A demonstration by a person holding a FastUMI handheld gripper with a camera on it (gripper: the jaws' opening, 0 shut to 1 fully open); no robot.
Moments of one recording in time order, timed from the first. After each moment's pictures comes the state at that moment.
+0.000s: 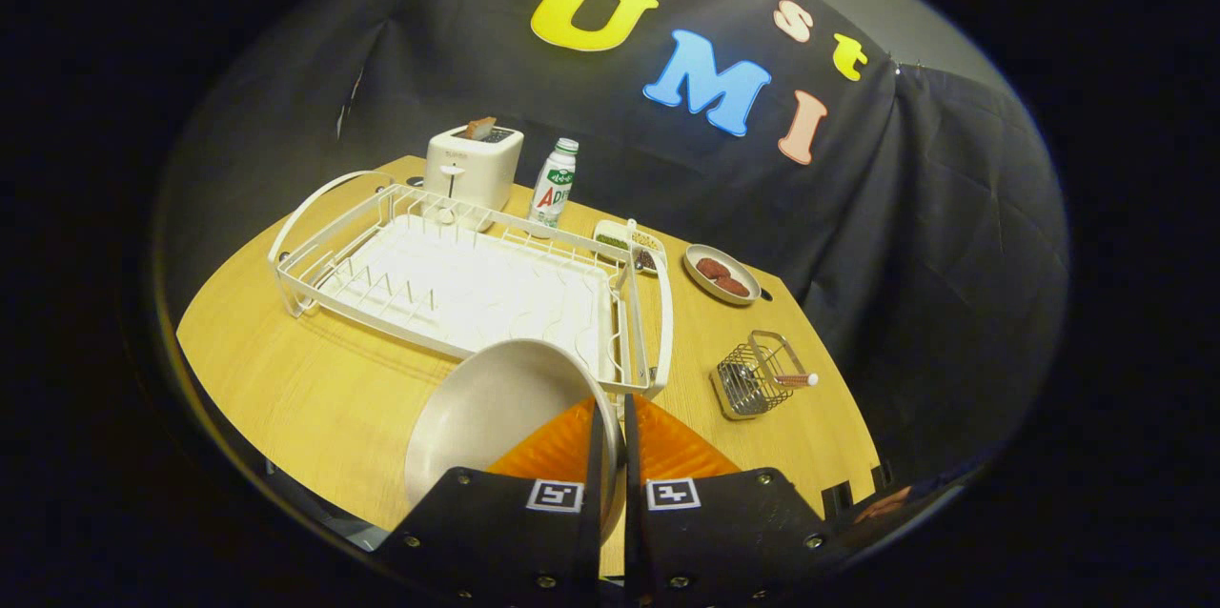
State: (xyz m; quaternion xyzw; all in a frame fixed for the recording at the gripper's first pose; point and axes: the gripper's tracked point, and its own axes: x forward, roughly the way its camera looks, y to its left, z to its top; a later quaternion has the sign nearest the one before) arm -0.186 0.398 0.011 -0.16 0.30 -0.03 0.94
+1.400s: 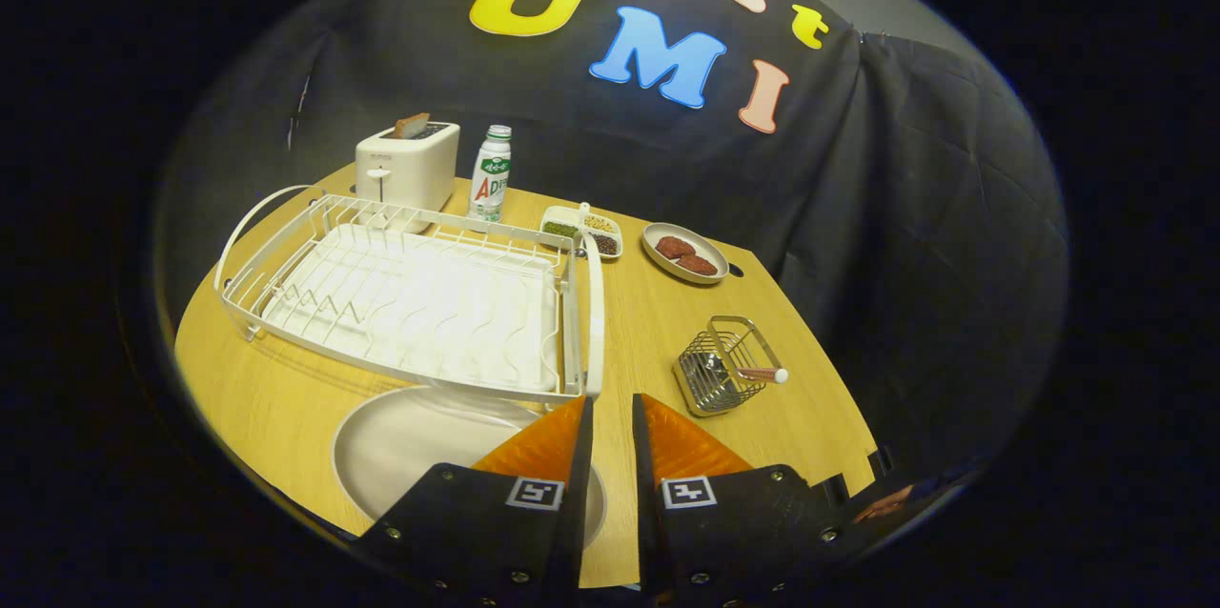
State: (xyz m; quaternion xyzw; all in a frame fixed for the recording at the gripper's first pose) arm -0.153 0.336 0.022 -0.13 0.31 -0.09 0.94
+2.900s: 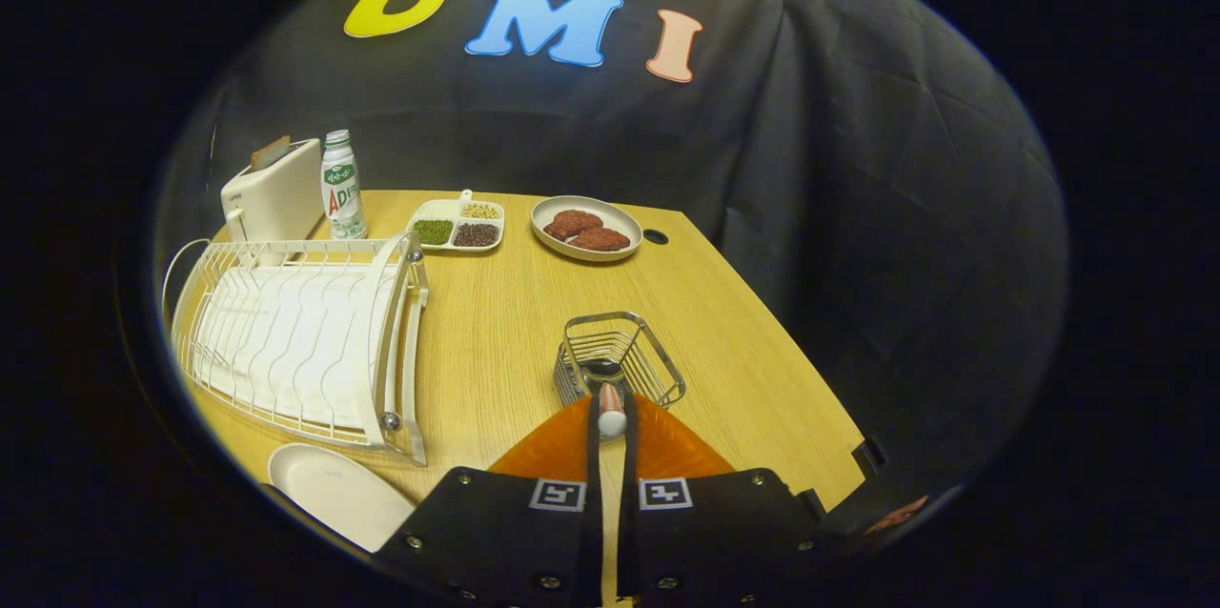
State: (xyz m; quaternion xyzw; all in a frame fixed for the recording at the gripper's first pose) arm -0.104 0.212 0.006 -0.07 0.33 -0.16 0.93
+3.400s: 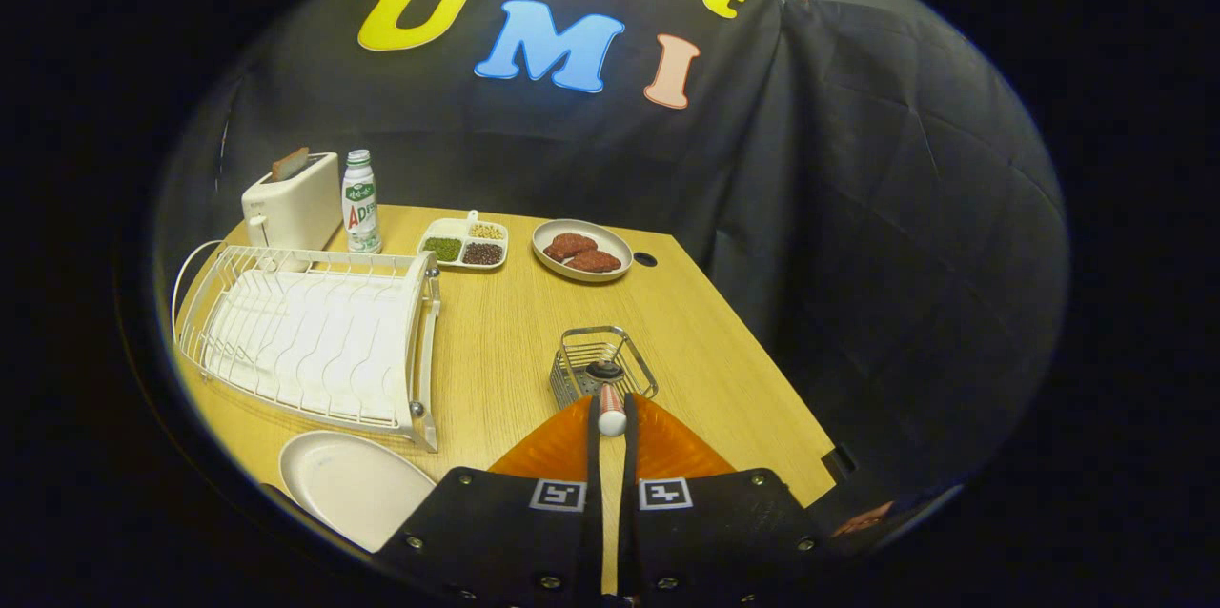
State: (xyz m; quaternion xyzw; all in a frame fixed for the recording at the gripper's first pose) arm -0.140 0.222 0.060 -0.10 0.29 -0.15 0.94
